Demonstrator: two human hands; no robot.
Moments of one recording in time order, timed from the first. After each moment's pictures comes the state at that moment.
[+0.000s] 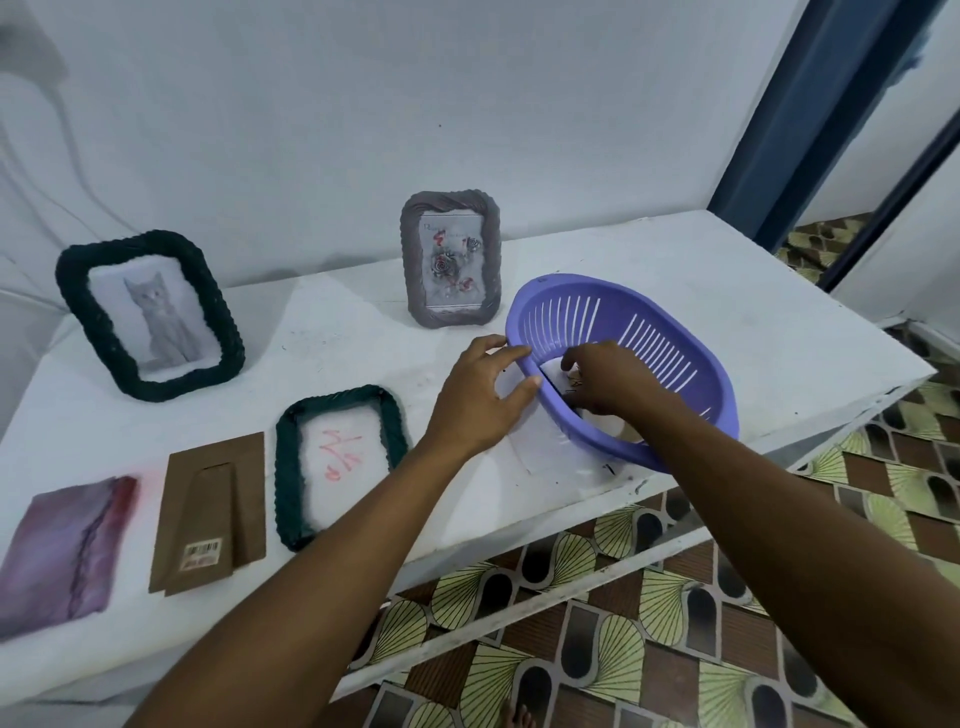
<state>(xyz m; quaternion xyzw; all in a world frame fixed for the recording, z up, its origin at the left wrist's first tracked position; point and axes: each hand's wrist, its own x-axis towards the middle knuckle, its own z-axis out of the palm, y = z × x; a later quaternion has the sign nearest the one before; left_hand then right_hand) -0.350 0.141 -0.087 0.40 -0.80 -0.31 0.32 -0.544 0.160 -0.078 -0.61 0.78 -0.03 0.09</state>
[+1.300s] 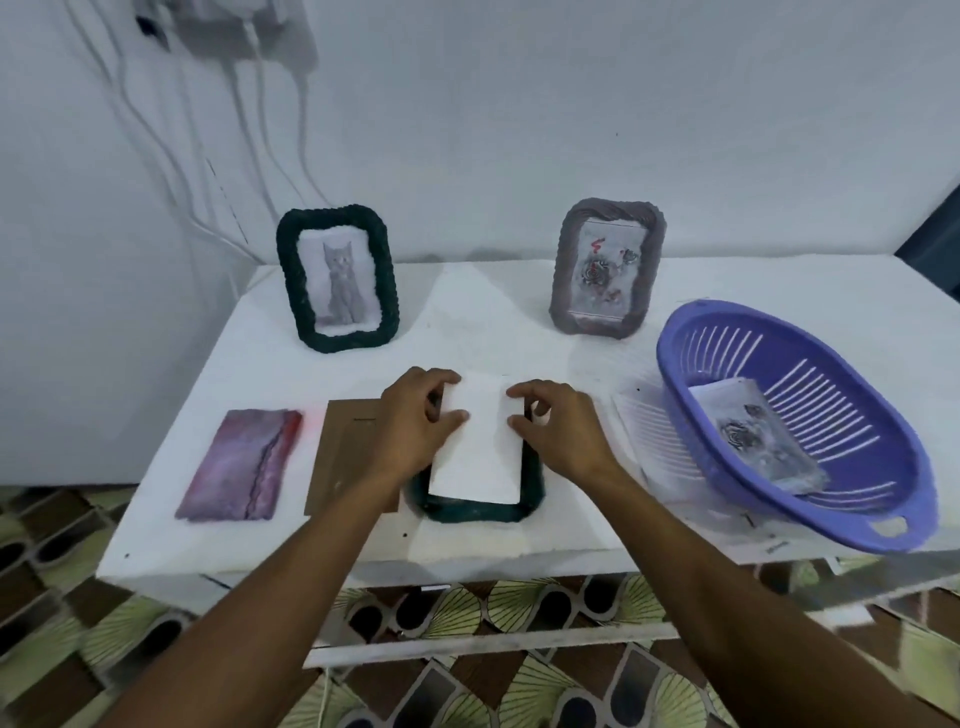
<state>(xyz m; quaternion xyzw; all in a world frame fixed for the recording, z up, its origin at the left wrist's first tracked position) -0.157 0.138 -0.107 0.58 -0.69 -0.25 0.35 -0.356 0.151 -0.112 -0.66 0.63 -0.33 0.25</state>
